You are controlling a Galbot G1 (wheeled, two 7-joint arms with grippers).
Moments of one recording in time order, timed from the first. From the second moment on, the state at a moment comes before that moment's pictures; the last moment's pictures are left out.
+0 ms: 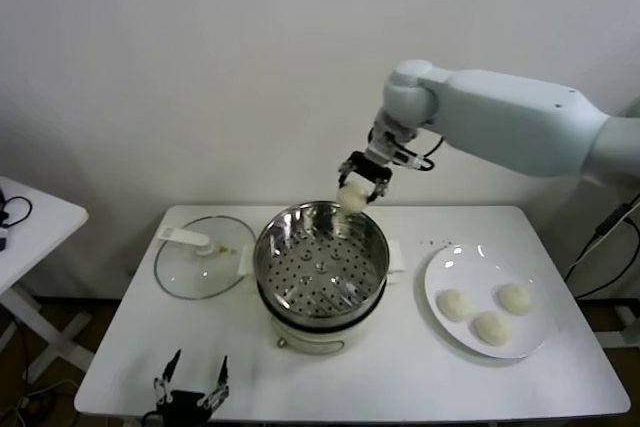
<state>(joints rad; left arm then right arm) 1.85 -1.59 -0.64 -2.01 0.14 -0.10 0.08 0.72 1.21 -1.40 1.16 0.08 0.47 -1.03</state>
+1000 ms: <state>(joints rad) 1.83 -1.59 -0.65 -1.99 0.13 -0.10 0.08 0.48 1.42 -1.33 0.88 -0.20 0.72 -0.98</state>
